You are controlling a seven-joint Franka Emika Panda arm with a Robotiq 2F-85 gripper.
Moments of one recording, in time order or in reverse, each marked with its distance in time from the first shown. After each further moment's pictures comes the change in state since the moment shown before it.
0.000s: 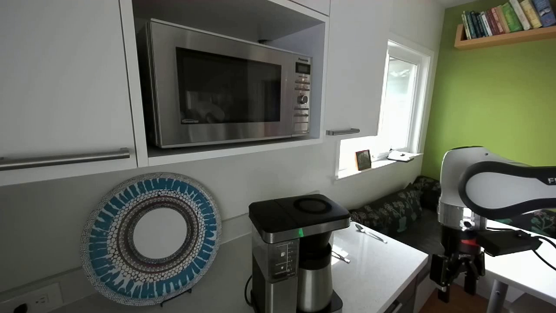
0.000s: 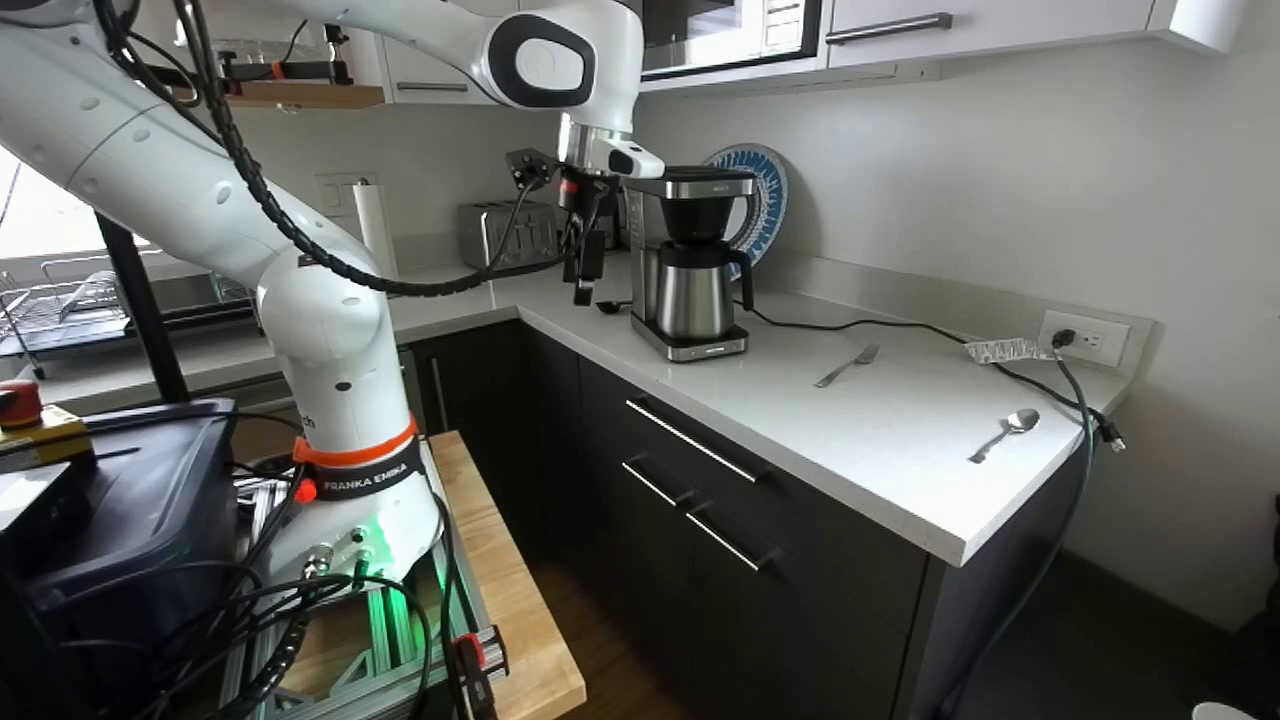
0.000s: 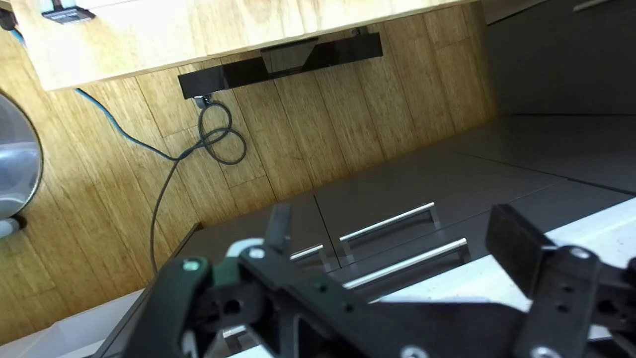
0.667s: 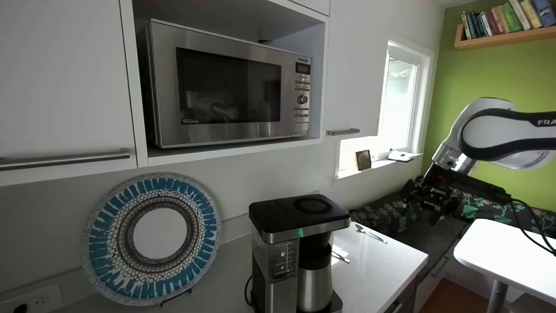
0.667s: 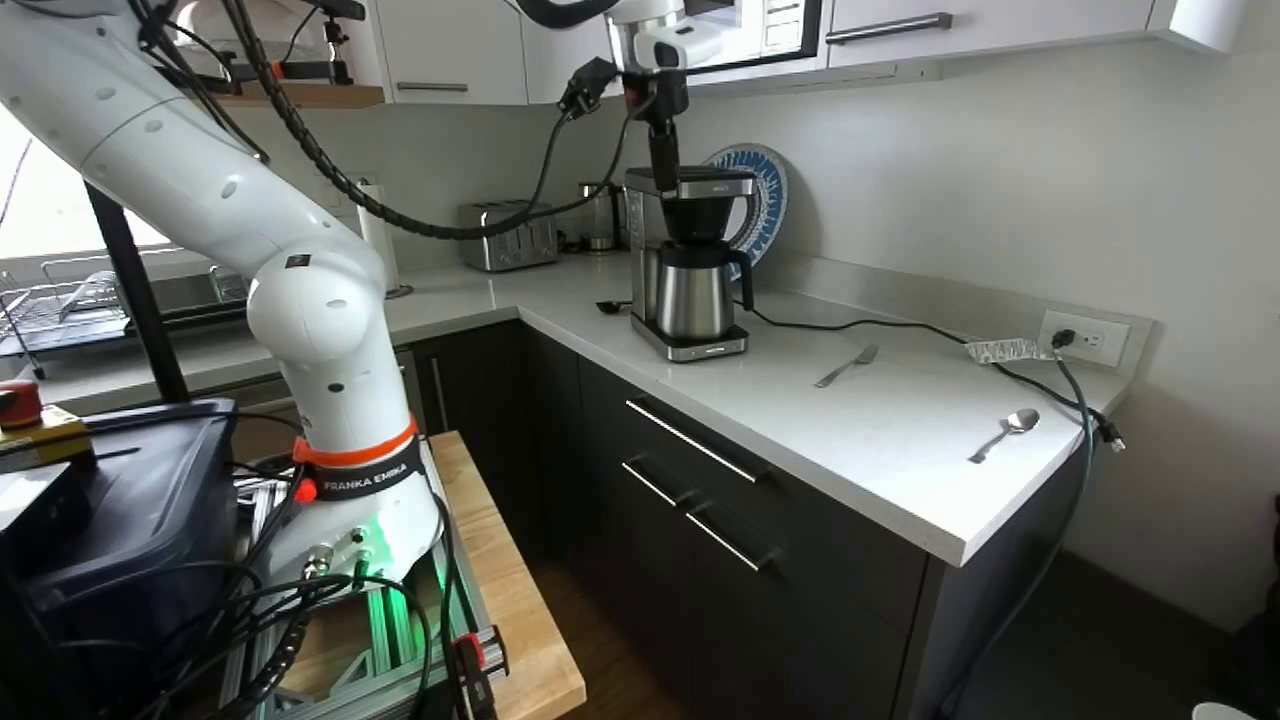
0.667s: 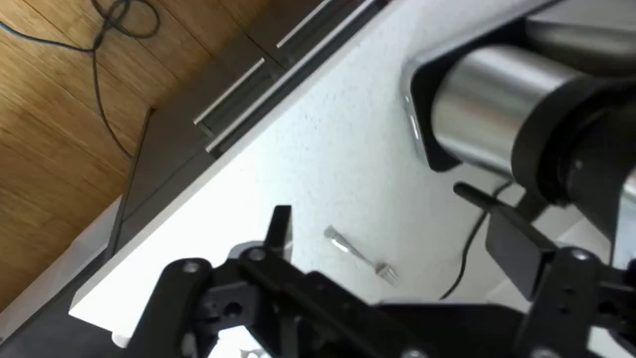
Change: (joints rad) arm -0.098 0.076 -0.032 0.251 0.125 0.229 0.195
